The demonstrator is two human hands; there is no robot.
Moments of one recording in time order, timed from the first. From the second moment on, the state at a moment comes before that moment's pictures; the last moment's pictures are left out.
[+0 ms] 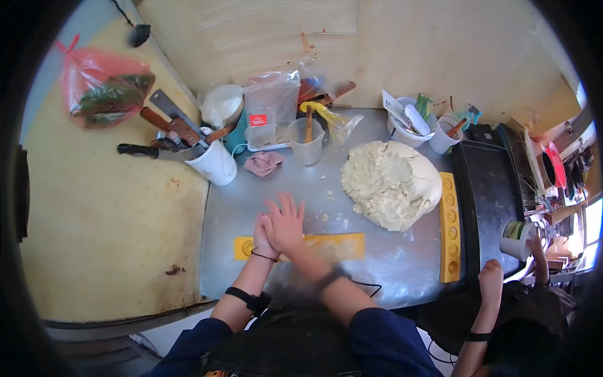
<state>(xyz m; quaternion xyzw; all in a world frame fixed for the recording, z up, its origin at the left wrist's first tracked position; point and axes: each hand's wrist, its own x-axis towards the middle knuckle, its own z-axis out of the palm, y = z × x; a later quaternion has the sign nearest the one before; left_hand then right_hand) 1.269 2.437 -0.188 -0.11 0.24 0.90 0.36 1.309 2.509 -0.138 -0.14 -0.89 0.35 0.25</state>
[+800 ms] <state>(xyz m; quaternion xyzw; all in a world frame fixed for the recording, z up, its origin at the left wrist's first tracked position) 1.248 2.316 -0.246 0.12 0.84 0.53 0.08 1.403 2.626 -0.200 -0.22 -0.75 0.58 0.24</state>
